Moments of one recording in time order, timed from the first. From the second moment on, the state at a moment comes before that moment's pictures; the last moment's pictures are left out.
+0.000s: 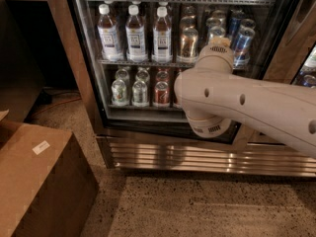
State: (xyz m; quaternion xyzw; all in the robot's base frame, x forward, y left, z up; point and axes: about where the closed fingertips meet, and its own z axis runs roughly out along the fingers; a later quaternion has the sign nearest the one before) arm 0.652 -0.177 0.938 0.60 0.41 0.40 0.56
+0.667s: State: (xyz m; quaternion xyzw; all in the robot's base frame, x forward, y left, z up) arm 0.655 -0.175 0.938 0.60 0.42 0.40 0.55
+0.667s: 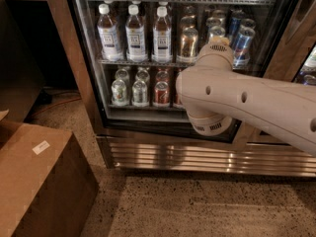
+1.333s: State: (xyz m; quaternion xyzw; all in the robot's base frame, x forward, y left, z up) arm 0.658 -0.174 0.941 0.60 0.42 0.40 0.55
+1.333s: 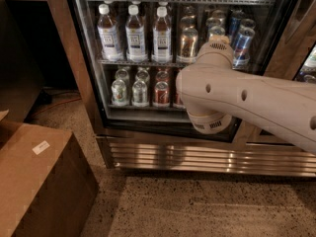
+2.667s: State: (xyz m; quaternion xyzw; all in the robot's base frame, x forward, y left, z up) arm 0.660 -0.181 0.950 0.60 0.41 0.41 0.55
